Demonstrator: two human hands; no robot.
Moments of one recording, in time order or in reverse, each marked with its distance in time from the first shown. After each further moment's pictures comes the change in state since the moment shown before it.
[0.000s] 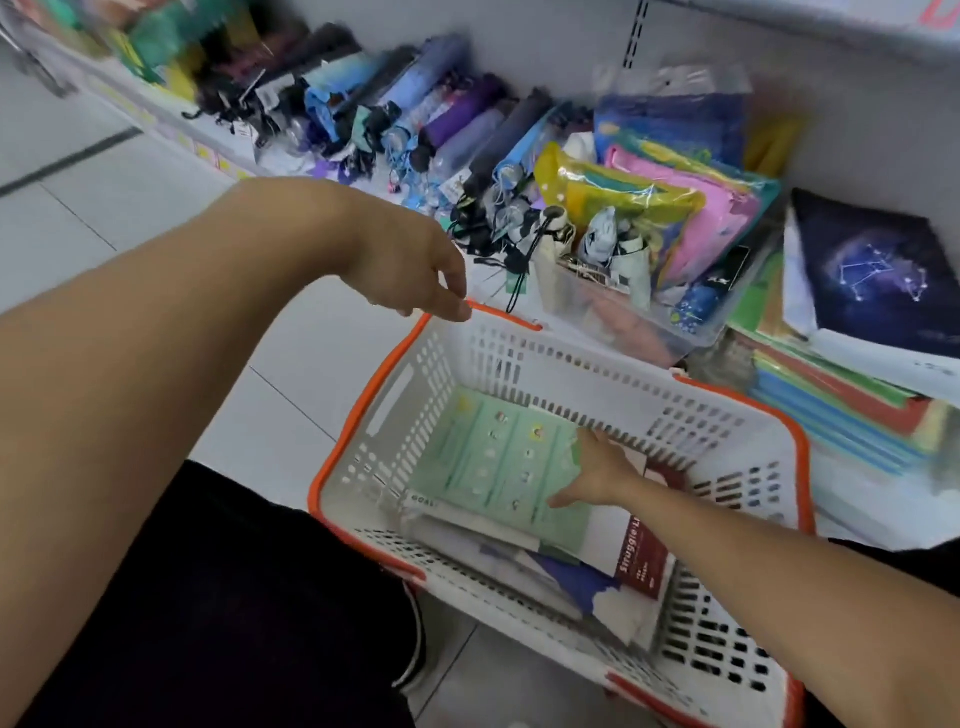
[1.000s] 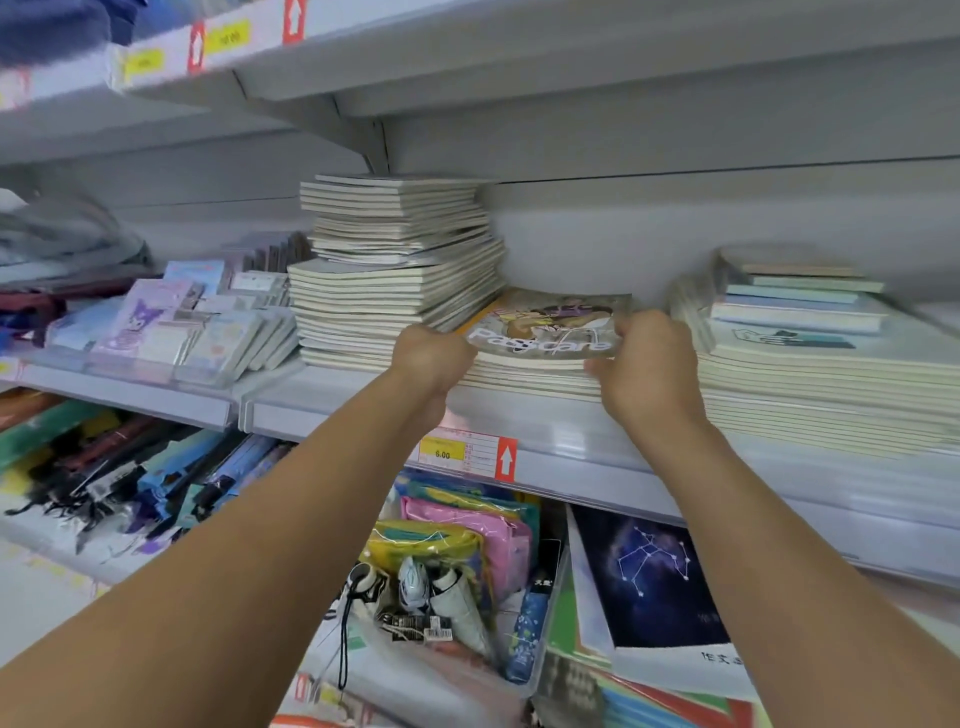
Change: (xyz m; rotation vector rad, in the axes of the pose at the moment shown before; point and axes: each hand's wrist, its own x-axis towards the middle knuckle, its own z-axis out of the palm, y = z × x) left_hand 0.125 0.227 -0.233 -1.430 0.743 0.198; right_hand -0.203 0.035 -0.453 0.397 1.372 -0.020
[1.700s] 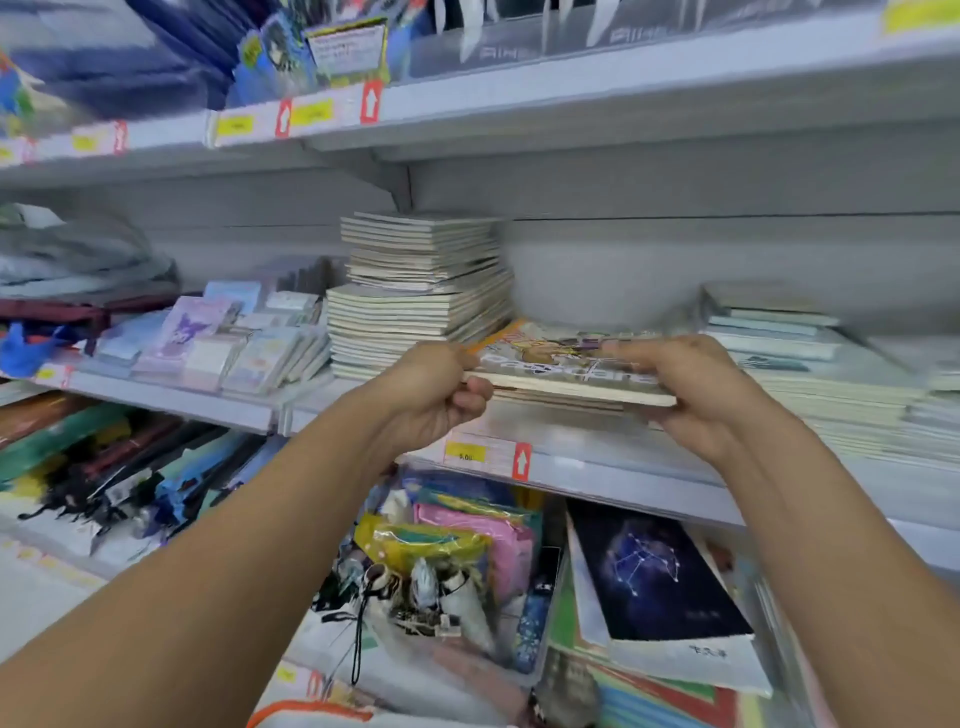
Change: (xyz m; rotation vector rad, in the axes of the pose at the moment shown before) left_hand -0.072 0.031 -0.048 -0.410 -0.437 -0.141; right_hand -0.034 -0.023 -0.070 1.082 -0.315 0.340
